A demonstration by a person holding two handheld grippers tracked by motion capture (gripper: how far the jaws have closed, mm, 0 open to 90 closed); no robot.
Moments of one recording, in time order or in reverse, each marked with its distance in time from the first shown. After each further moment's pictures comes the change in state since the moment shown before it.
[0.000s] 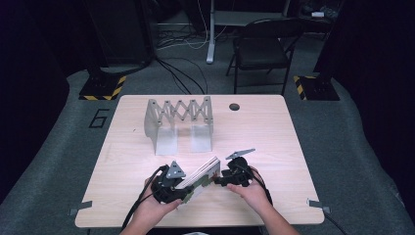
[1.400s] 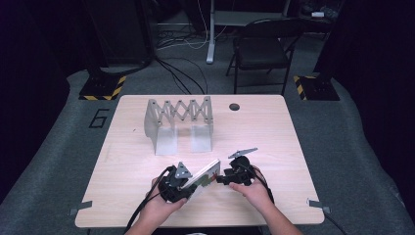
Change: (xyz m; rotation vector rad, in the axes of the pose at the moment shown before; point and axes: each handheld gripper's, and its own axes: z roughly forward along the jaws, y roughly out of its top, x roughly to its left) left arm -0.002 0.001 0.021 0.038 0.001 0.017; right arm -0.010 -0.002 -0.001 -0.006 -0.013 0.002
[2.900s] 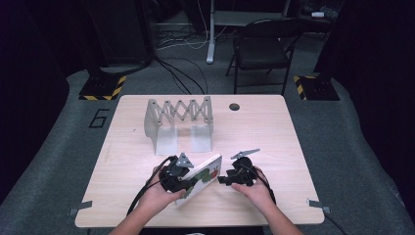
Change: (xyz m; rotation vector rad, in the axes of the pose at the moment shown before) left arm 0.014 0.026 -0.009 0.026 -0.045 0.005; right arm -0.007 -0.006 0.000 0.005 -0.008 0.030
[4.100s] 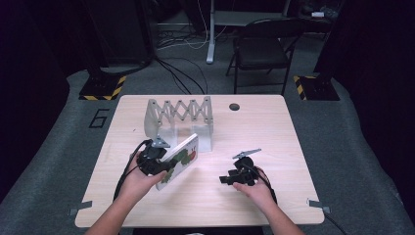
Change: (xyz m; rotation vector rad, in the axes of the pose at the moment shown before) left arm 0.054 -0.002 -0.044 -0.050 0.134 -0.115; right arm -0.007 -0.003 0.002 0.008 -0.008 0.025
